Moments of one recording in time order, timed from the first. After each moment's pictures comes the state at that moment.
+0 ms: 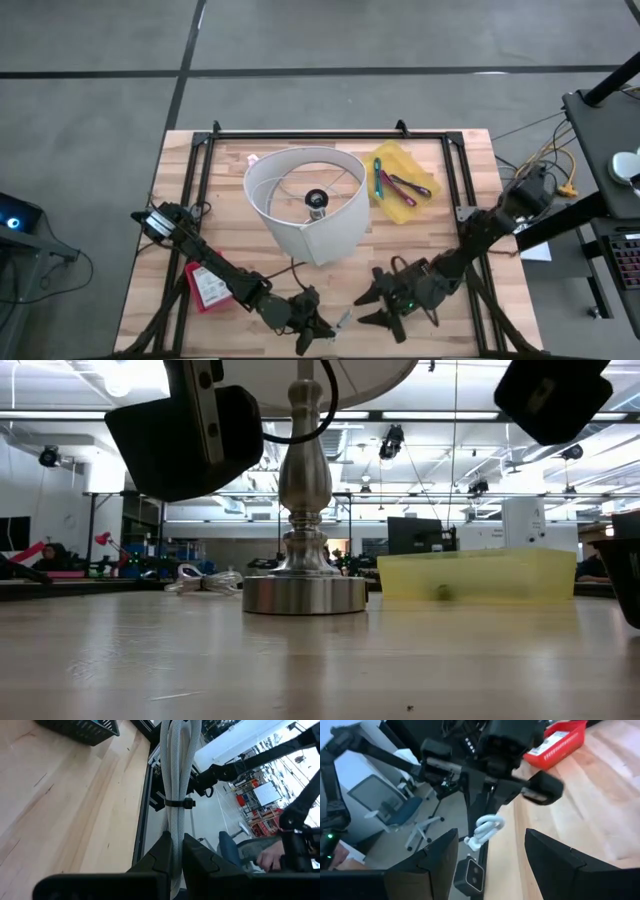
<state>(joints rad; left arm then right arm) -0.63 1.93 1.09 0.59 -0.25 -1.03 0.73 1.63 0.70 0.72 0.42 0.71</state>
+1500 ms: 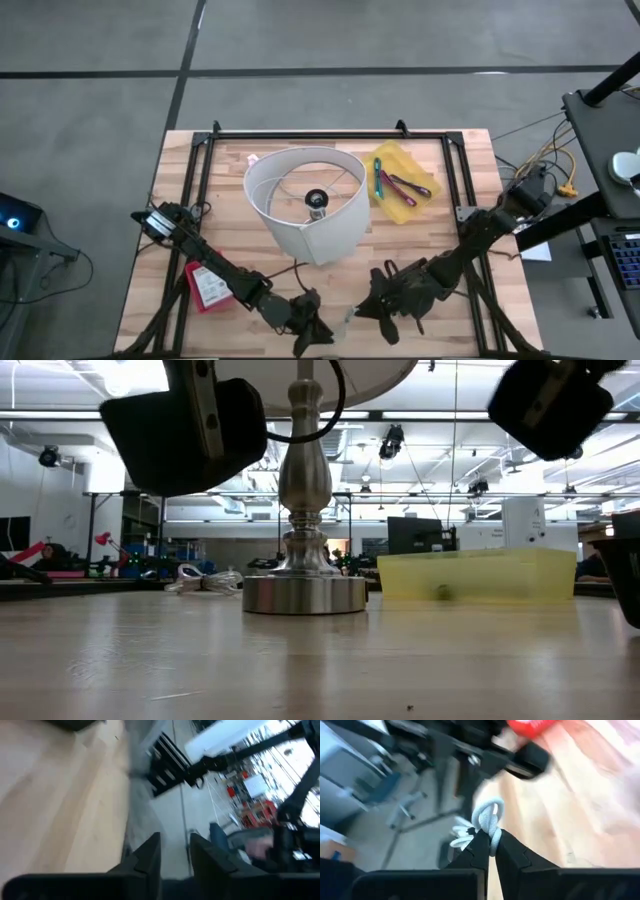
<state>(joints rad) -0.63 1.93 1.09 0.61 -0.17 -1.04 0.70 1.67 0.83 0.44 0.38 0.78</state>
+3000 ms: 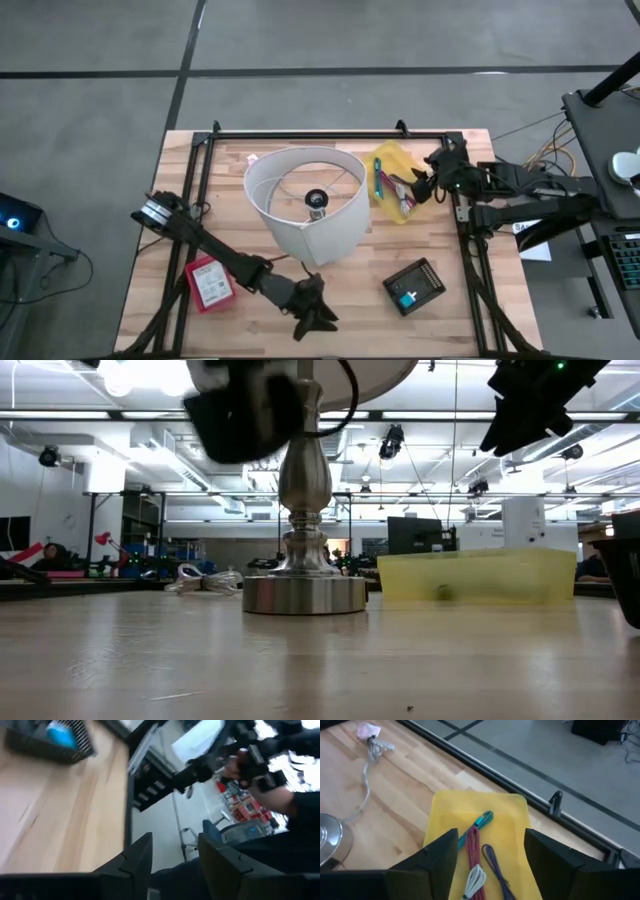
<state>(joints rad) -0.54 1.85 1.05 0.62 -0.04 -0.95 -0.09 0.78 0.83 -0.84 0.63 0.51</state>
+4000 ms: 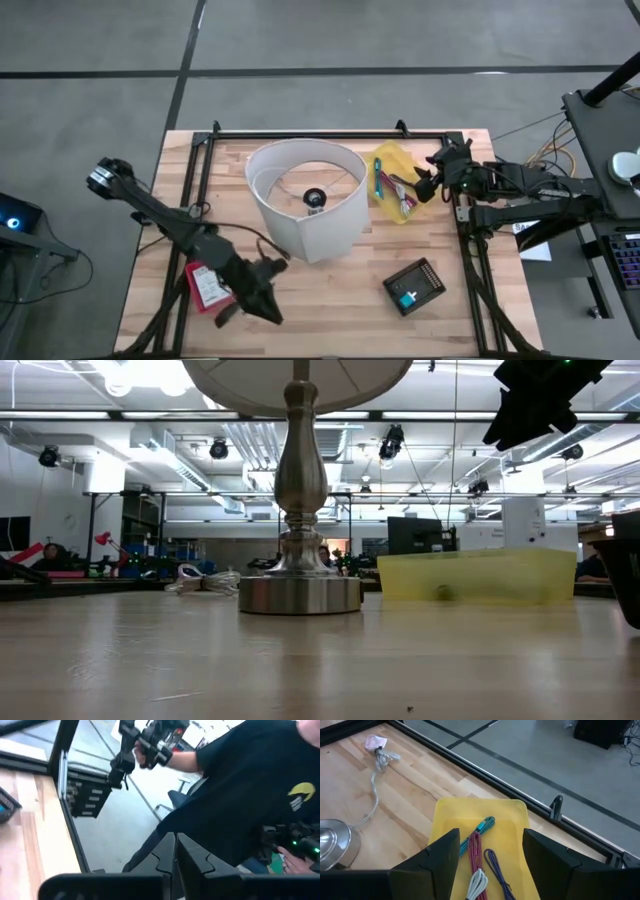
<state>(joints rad) -0.56 1.29 1.01 0.21 0.22 -0.58 -0.09 0.74 0.83 -0.84 0.63 0.51</state>
